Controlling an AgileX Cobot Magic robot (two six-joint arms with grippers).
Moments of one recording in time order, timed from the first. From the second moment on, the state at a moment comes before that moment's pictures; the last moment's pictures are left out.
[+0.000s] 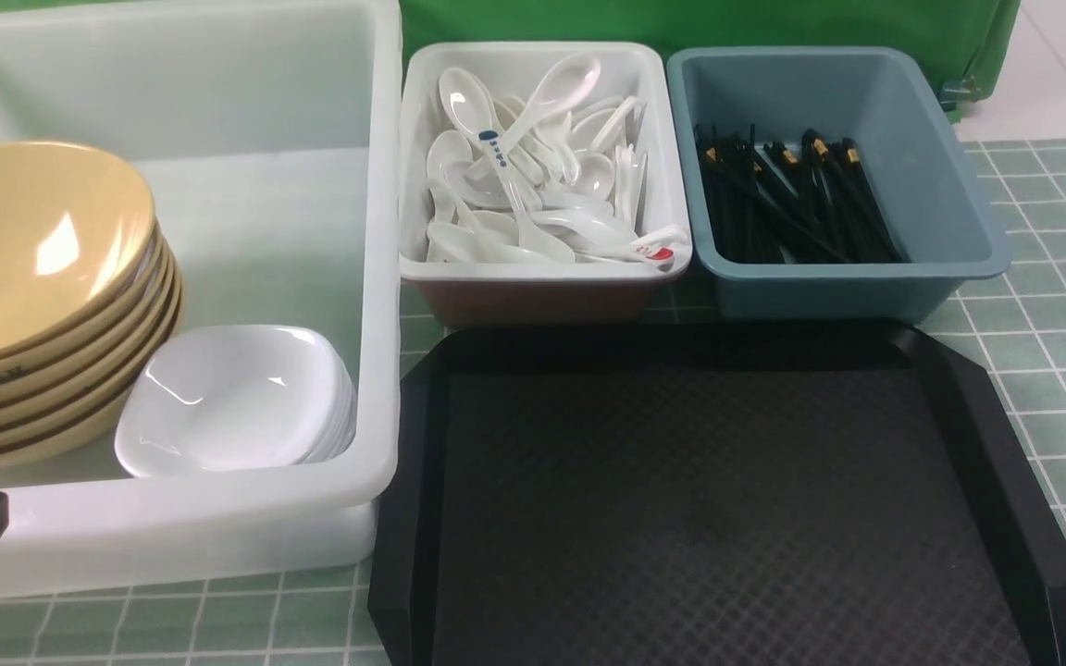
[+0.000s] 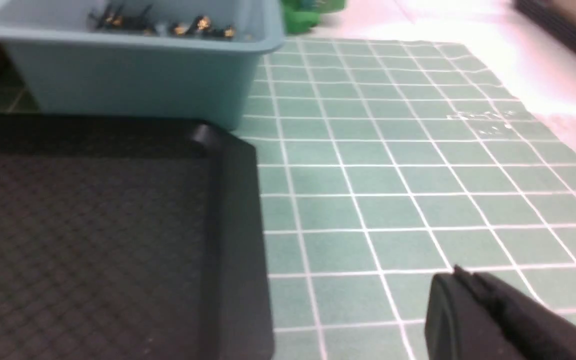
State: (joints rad) right arm -0.17 -0.01 0.02 -0.05 0.33 -0.01; left arm -0.28 0.18 -0.27 0.34 0.46 -0.07
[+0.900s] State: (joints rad) right arm -0.18 -0.01 0.02 -0.05 0.33 0.00; left arm -0.26 0.12 -0.24 0.31 0.45 -0.07
